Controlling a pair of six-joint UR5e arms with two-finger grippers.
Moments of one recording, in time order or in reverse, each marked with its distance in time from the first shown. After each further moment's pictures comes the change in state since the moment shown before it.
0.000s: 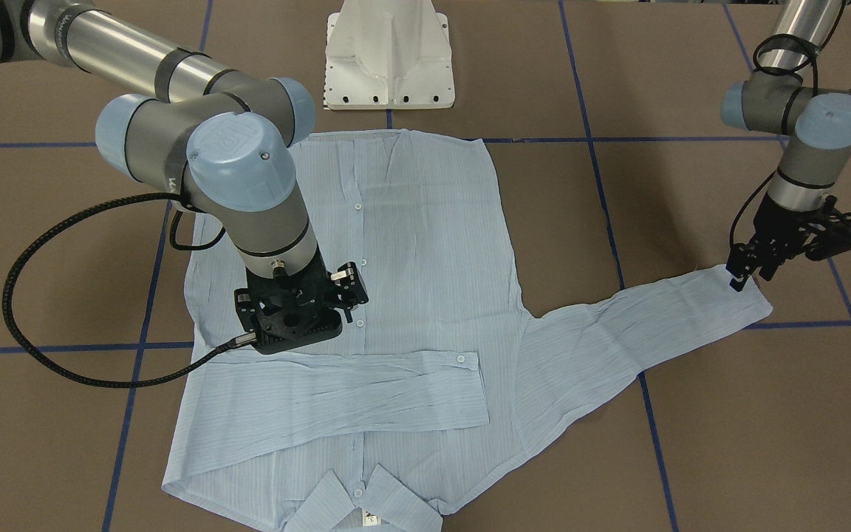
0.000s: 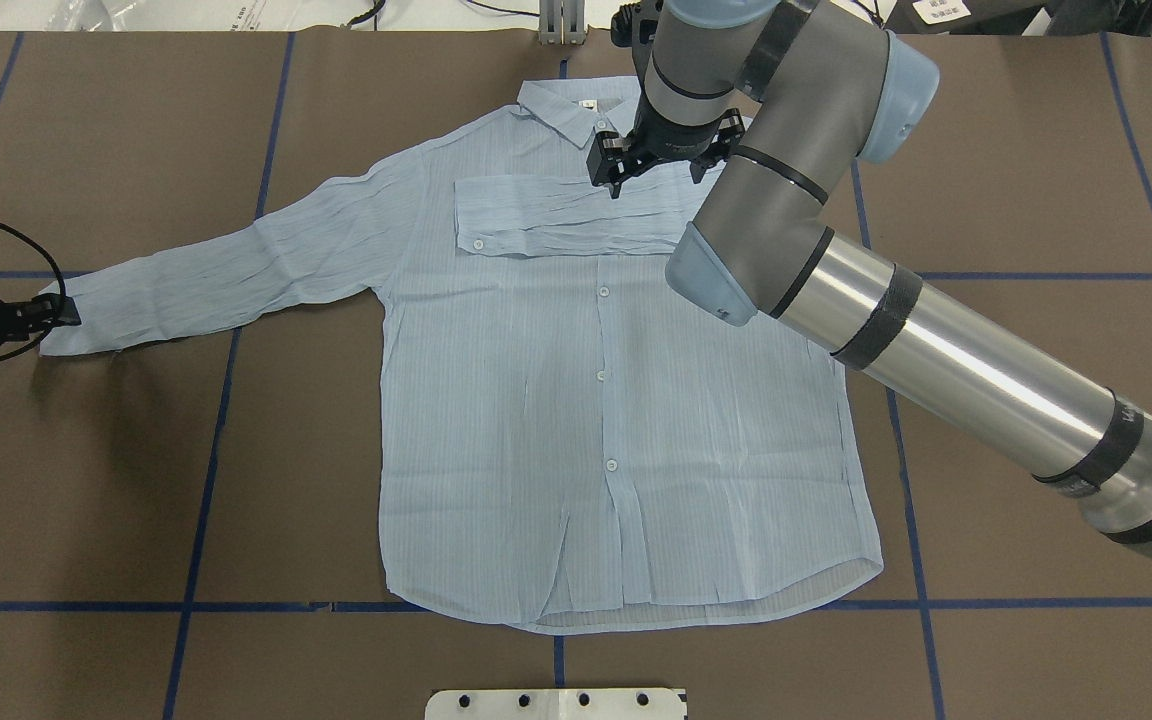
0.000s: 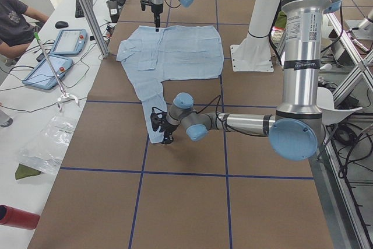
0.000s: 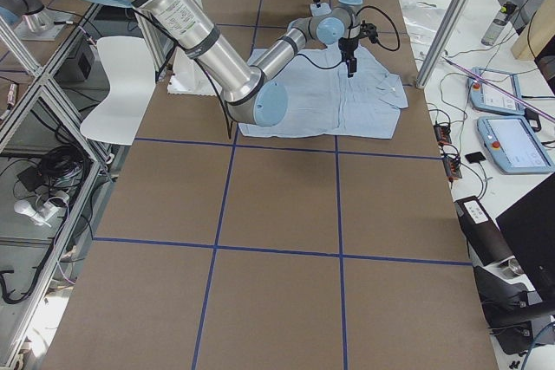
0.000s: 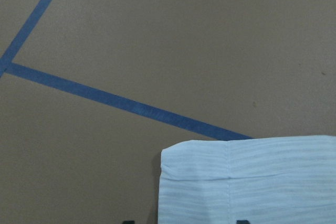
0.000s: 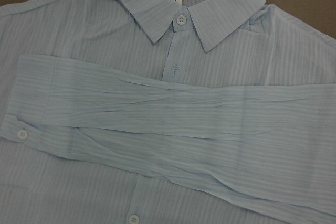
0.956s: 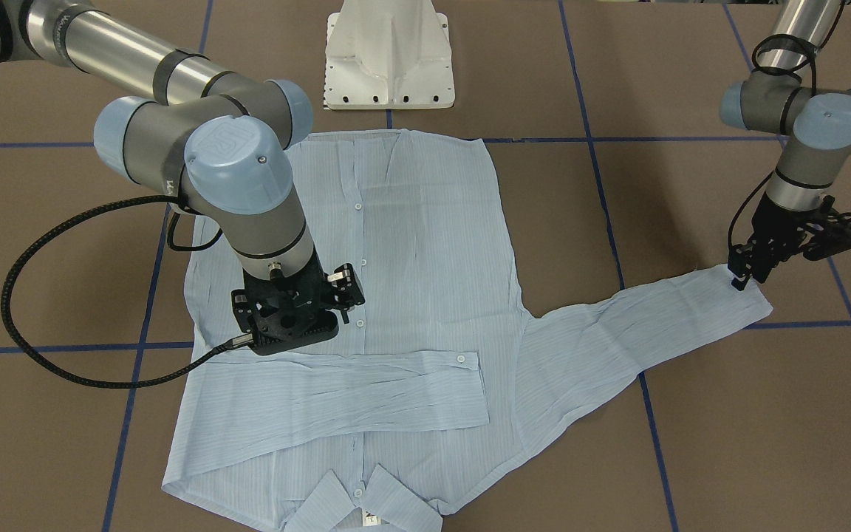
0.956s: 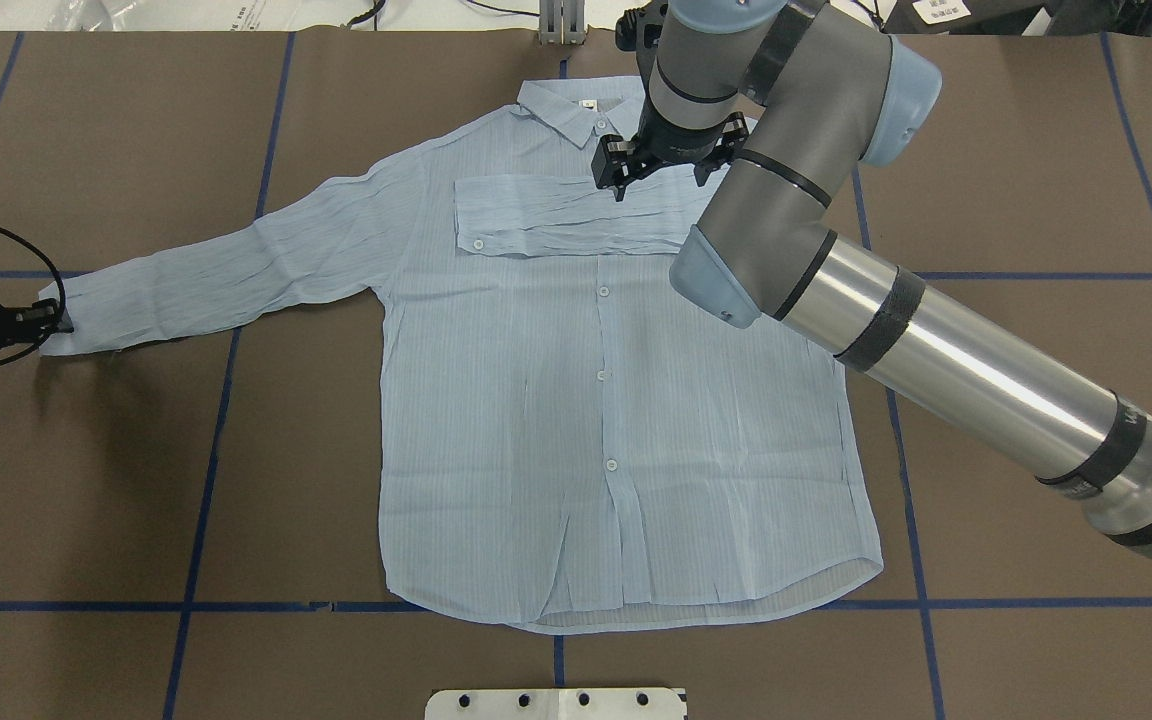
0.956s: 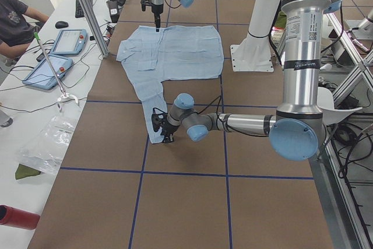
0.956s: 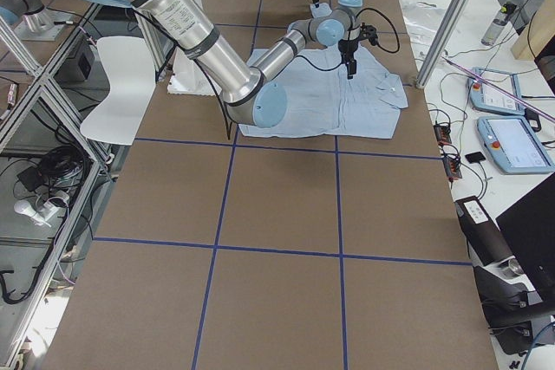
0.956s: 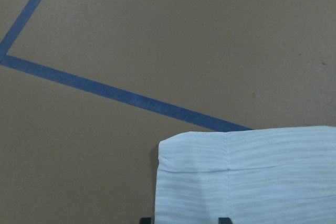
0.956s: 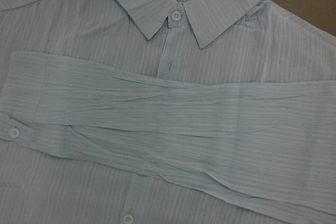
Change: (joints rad) left arm 0.005 0.010 -0.002 -0.001 0.000 0.001; right arm 0.000 -0.007 -0.001 0.002 -0.001 0.000
